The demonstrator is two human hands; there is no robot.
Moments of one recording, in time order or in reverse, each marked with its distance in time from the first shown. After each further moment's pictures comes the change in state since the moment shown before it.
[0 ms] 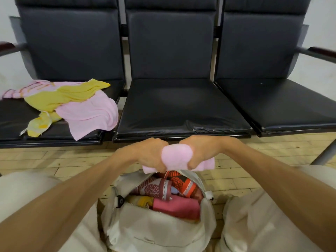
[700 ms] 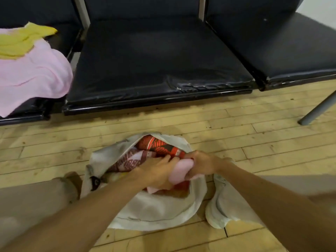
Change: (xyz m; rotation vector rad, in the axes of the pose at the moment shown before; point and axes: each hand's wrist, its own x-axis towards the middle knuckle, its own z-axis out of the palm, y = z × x) left_hand 0.086 -0.003 0.181 0.261 -0.207 0.099; right_hand 0.024 0.121 0.181 0.508 0.003 0.256
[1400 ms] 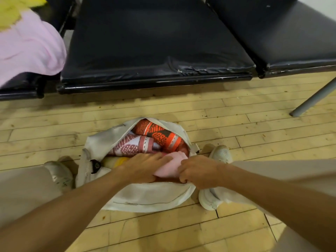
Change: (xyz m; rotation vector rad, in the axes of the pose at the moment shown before) left_hand -0.022 -0.029 0.054 0.095 0.238 0.244; right_hand -0.044 -0.022 0.037 -0.936 -0.176 -0.446
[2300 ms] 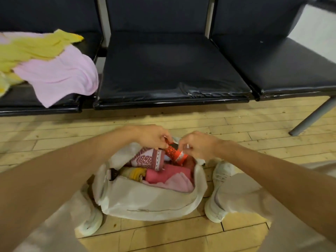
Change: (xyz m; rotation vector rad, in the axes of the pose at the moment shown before) left_hand -0.005 -0.027 -0.158 -0.431 -0.208 -0.206; right_hand 0.007 0.009 -0.108 0.322 0.226 0.341
